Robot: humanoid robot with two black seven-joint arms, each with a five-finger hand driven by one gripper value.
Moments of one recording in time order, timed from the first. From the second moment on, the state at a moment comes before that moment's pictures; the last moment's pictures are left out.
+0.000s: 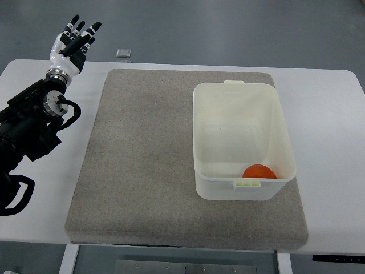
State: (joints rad) left arm -1.05 0.12 -0.45 -0.12 -0.27 -0.27 -0.39; right arm 0.03 0.00 -0.05 0.13 0.02 -0.15 0.17
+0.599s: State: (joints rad) left arm -1.04 0.11 -0.49 -0.12 -0.27 -0.29 -0.39; right arm 0.03 0.00 -0.05 0.13 0.02 -0.15 0.17
